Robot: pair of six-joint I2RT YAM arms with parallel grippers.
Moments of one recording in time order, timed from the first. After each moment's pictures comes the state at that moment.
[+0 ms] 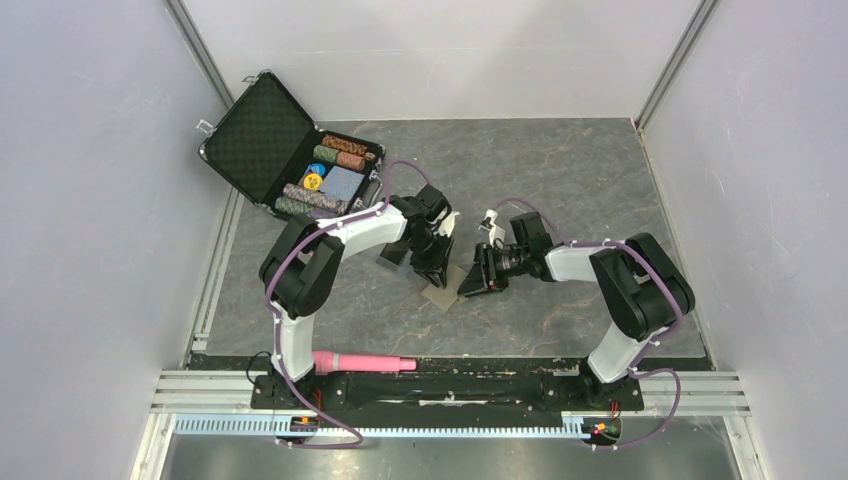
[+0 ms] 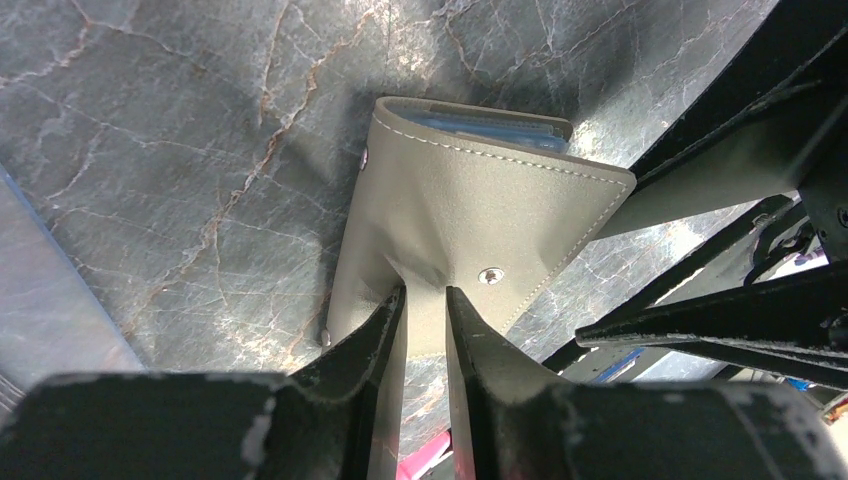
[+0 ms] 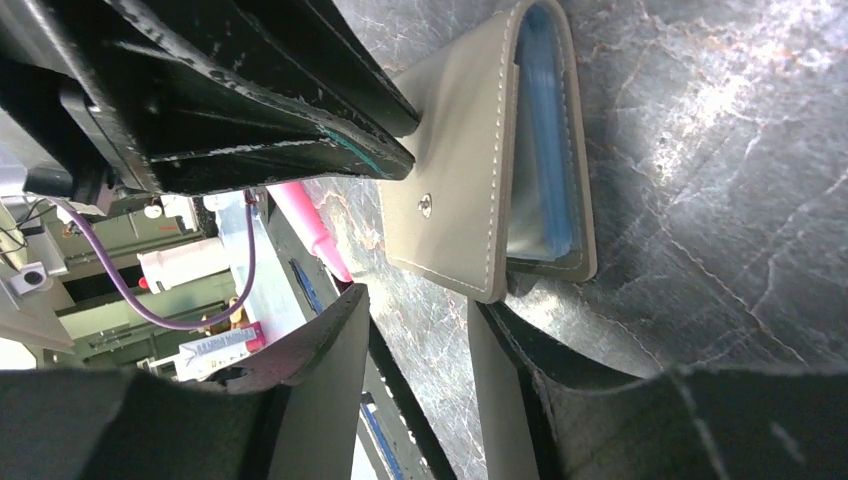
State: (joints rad) left arm -0.69 1.97 1.35 -0.68 0.40 -0.30; right arm 0.41 1.70 0.67 0.12 -0.91 0.48
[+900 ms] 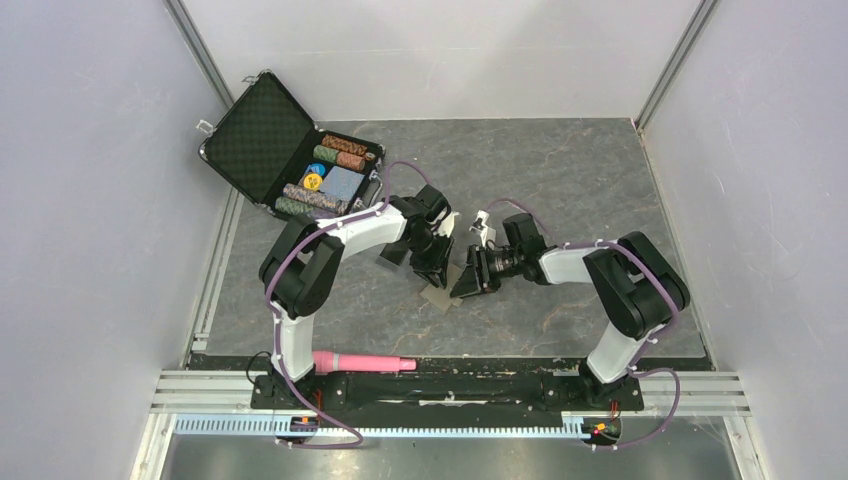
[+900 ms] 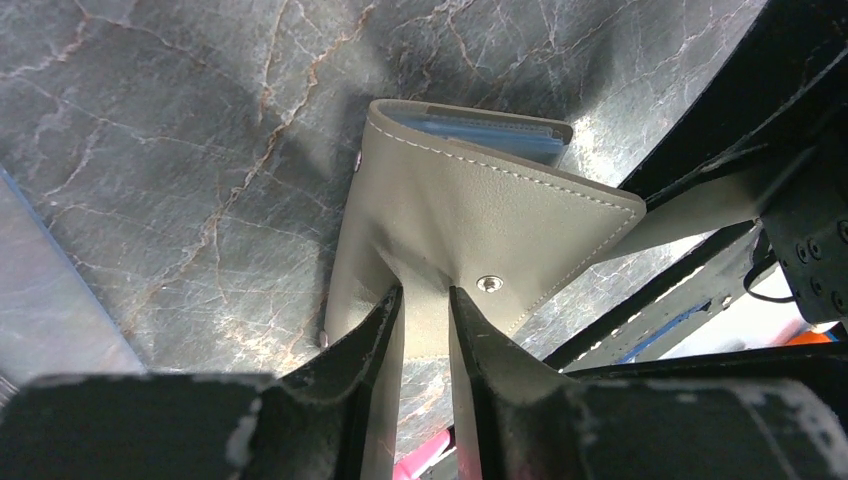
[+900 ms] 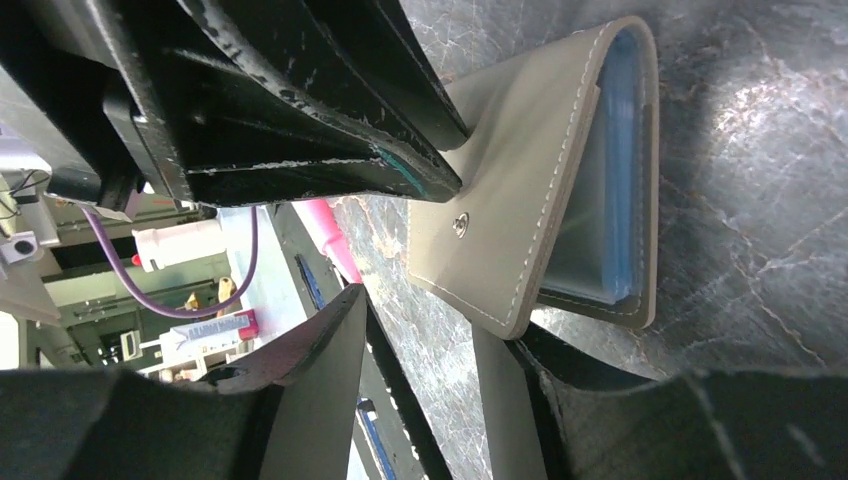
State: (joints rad) left arm -0.69 1.97 1.35 -0.68 0.40 -0.30; right arm 0.46 1.71 0.67 0.19 -0.91 0.48
